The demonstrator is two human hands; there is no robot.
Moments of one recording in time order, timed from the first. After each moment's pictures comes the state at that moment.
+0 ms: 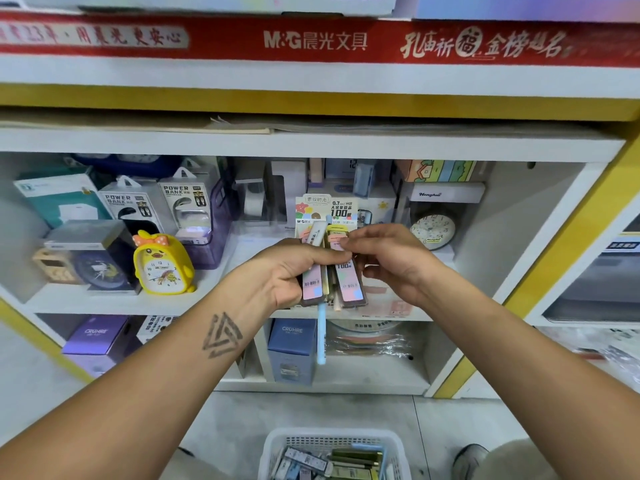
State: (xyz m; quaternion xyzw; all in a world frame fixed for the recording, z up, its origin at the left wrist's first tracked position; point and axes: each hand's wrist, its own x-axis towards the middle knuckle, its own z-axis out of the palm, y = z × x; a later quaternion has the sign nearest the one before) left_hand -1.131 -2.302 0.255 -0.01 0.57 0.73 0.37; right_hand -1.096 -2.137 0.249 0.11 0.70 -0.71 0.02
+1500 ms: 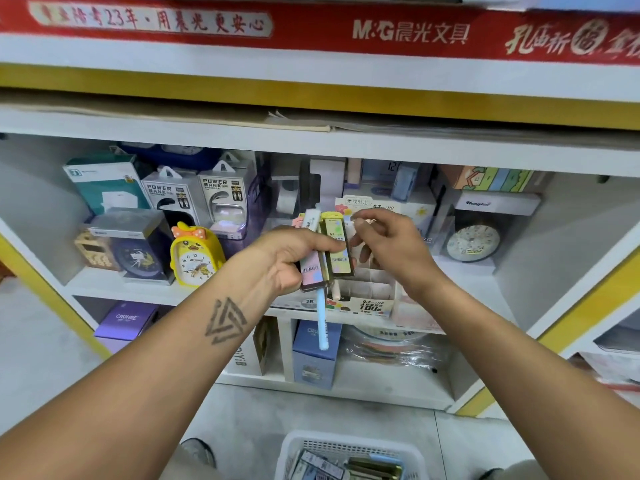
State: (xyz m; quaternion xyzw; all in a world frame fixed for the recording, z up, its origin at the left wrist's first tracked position) left_hand -1.159 -2.344 0.266 -0.07 0.61 0.73 0.32; right_hand -1.143 -2.173 0.229 0.00 0.83 -0.54 -0.13
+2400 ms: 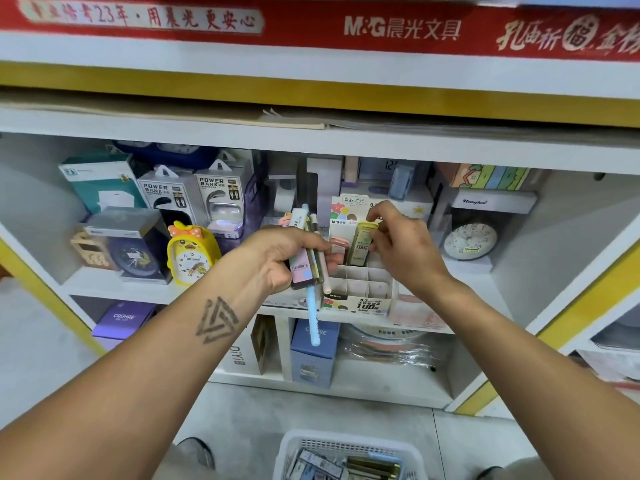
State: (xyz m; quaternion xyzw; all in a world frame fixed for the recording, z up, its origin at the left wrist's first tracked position) left_hand -1.159 -2.353 0.265 -0.09 0.60 0.73 0.31; right_hand -1.146 -2.147 0.219 -0.06 0.93 -0.30 -0.22
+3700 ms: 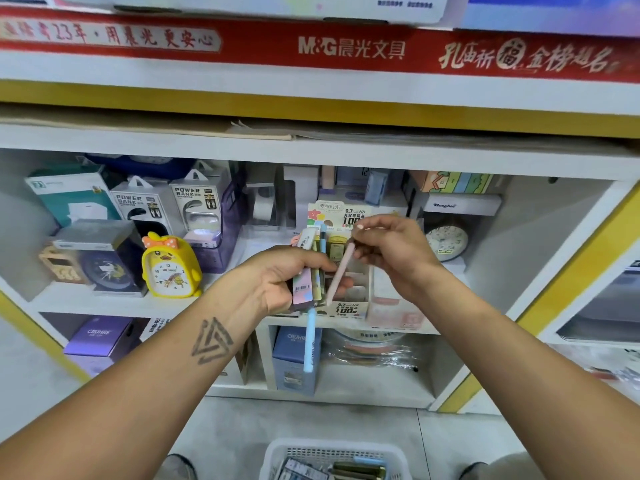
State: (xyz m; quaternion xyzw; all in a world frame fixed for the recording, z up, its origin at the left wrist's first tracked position) left_hand -1.146 -2.325 0.252 -0.05 0.55 0.73 0.40; right_hand -1.123 -2.145 0.252 0.10 0.68 -0.72 -0.07
